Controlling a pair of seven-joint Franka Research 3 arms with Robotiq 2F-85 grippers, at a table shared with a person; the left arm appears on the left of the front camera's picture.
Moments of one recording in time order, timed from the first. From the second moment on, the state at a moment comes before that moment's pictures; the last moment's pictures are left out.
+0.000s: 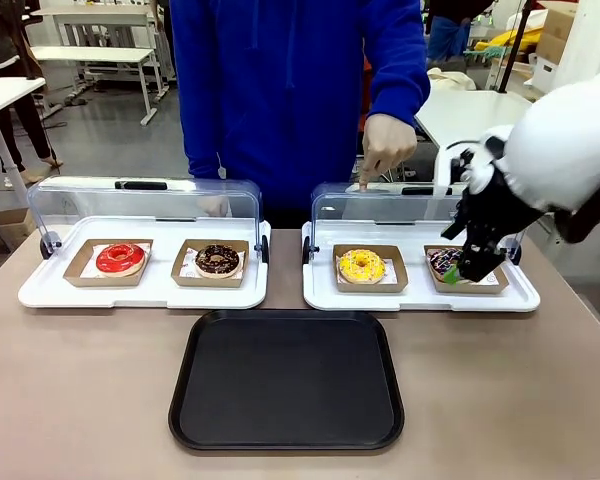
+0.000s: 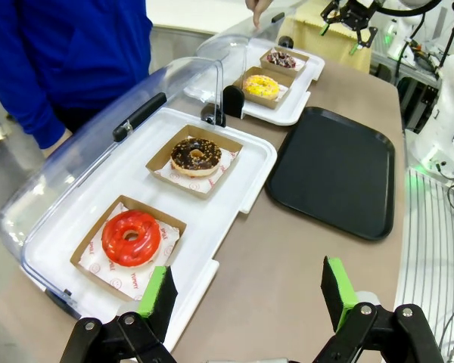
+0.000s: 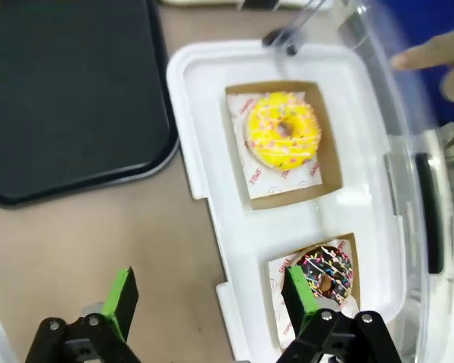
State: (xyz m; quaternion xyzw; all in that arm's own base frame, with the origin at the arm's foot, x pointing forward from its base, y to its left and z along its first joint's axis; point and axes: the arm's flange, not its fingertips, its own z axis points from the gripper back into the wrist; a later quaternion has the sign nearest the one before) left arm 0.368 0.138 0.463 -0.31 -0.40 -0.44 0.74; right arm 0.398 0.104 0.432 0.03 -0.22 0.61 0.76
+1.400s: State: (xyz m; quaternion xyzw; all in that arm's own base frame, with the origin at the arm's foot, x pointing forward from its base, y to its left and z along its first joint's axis) left arm 0.367 0.139 0.463 -0.31 -0.40 -0.44 0.74; right arm 0.439 0.172 0.334 -0.08 -0.23 0.69 0.68
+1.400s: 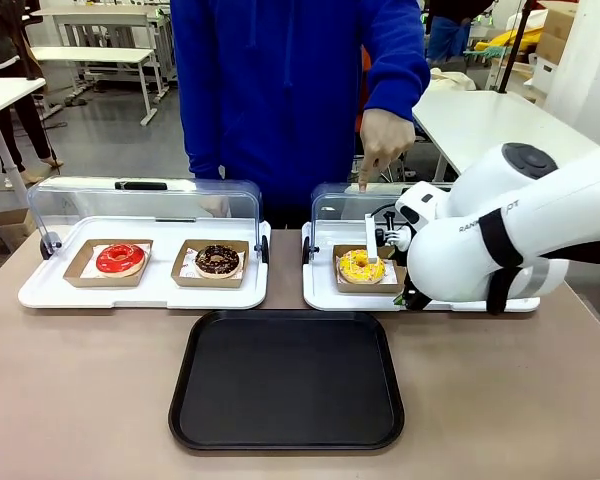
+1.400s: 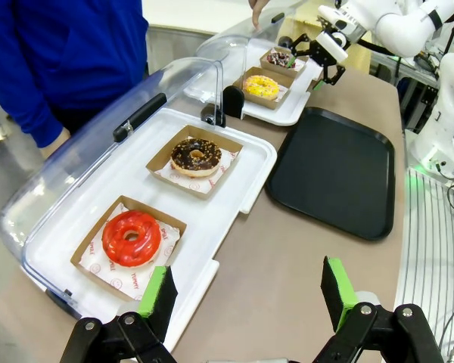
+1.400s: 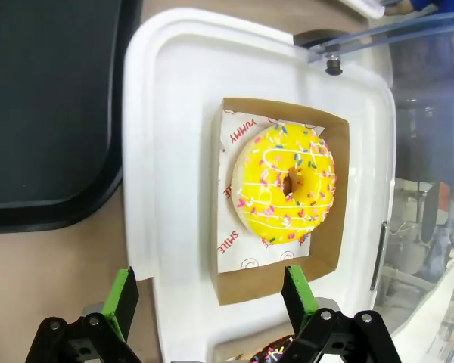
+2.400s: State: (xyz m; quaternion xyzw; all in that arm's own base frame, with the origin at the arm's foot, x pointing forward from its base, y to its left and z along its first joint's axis) left arm 0.367 0.139 0.463 -0.31 -0.40 -0.44 0.74; right arm 0.477 0.162 0.320 -0.09 -0.22 0.69 0.69
